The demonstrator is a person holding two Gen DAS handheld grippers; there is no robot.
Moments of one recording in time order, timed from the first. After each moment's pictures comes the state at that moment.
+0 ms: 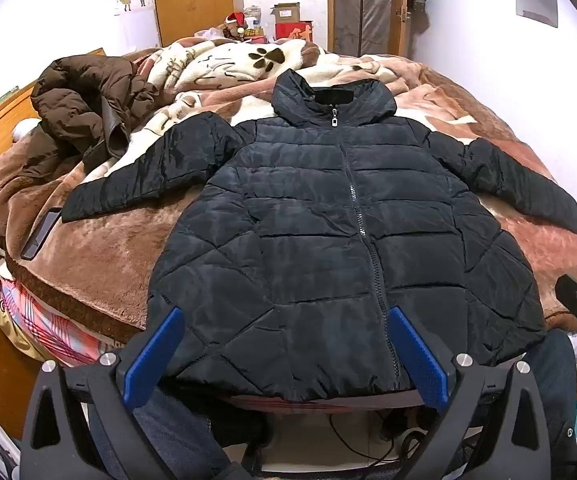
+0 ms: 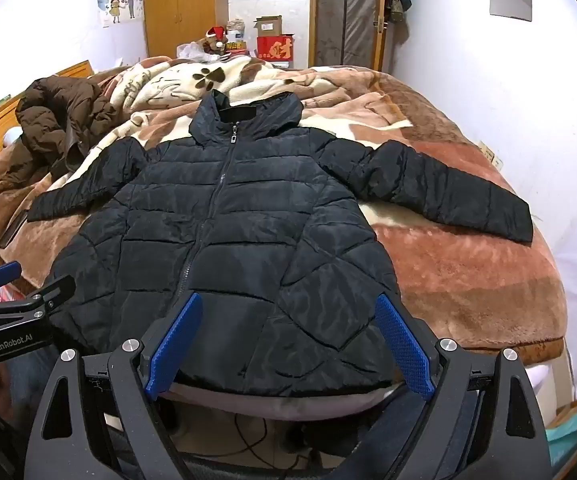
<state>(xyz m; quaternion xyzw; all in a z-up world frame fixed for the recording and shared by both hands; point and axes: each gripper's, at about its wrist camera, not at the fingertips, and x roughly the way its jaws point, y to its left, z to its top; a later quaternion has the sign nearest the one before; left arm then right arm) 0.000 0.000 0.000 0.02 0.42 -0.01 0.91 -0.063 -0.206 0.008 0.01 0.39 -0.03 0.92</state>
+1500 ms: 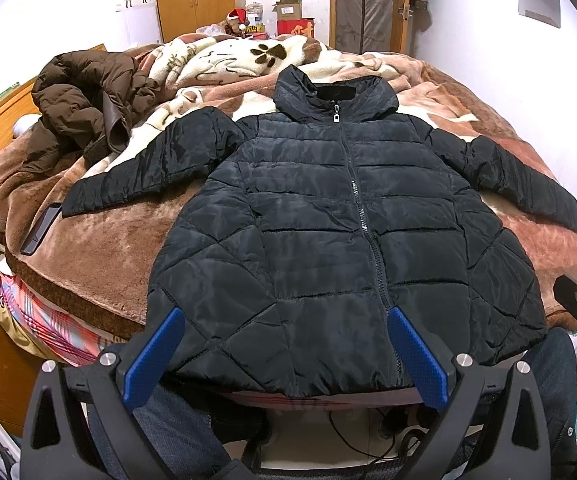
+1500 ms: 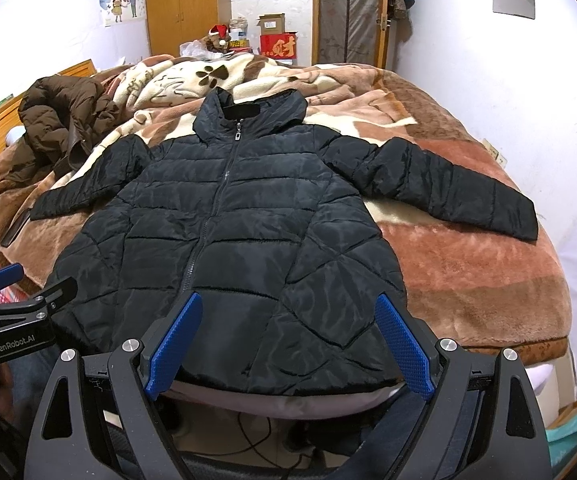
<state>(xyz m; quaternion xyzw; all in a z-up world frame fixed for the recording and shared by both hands) -0.004 -0.002 -0.007 0.02 0.43 -0.01 0.90 -0.059 -0.213 0.004 0.01 0.39 -0.03 0.92</state>
